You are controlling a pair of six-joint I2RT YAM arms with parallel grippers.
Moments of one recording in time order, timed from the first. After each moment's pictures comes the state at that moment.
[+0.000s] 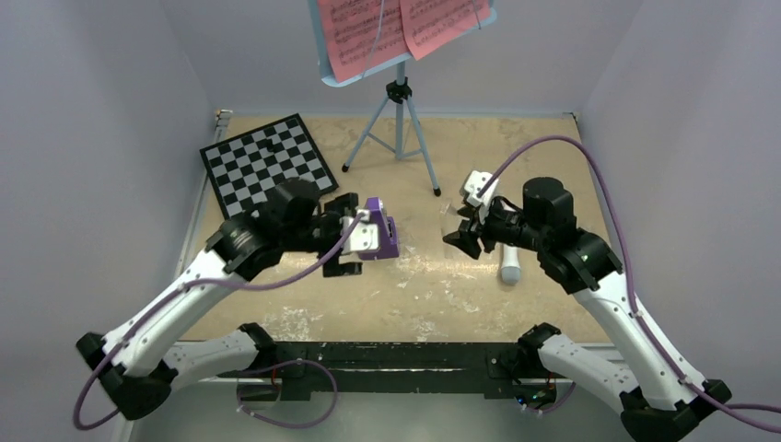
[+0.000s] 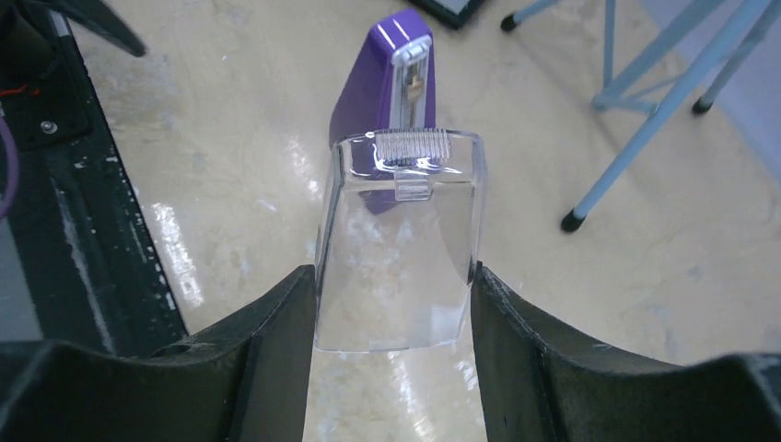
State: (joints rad) left arm -0.76 0.94 1.10 -0.78 0.37 0.72; right arm 0.52 0.90 1.10 -0.67 -0.42 -0.28
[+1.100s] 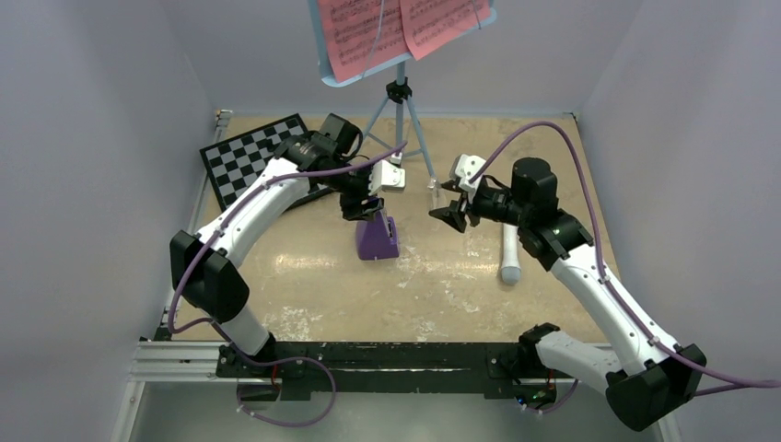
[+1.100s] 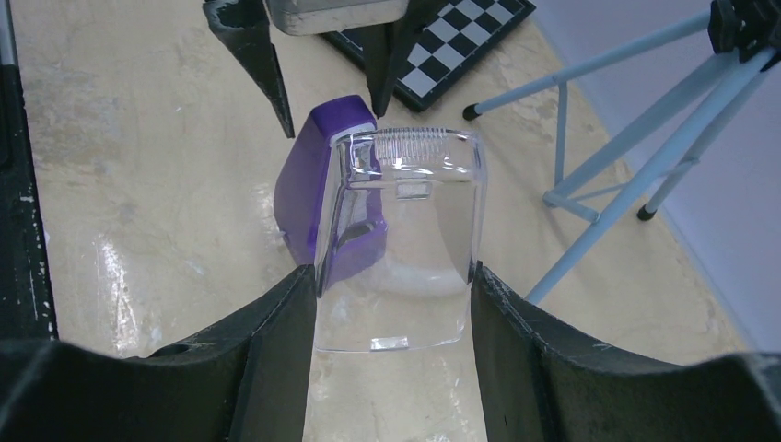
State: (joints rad) left arm -0.53 1.65 1.62 -1.02 0.56 0.93; right arm 0.45 1.03 1.00 -0.28 -0.62 -0.44
